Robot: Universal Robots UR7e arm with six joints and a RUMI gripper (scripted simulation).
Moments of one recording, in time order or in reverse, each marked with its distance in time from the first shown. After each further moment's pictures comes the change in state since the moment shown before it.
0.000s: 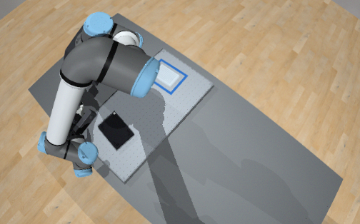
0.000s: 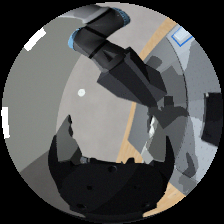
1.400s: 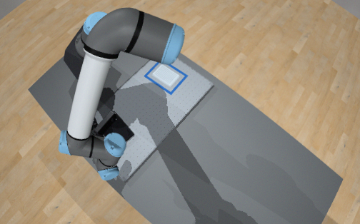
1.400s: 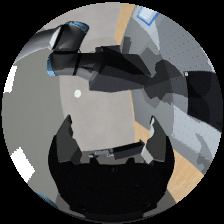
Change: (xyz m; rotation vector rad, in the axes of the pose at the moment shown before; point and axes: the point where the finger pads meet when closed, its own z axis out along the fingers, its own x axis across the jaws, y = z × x) arm 0.014 -0.060 -0.051 -0.186 0.155 0.388
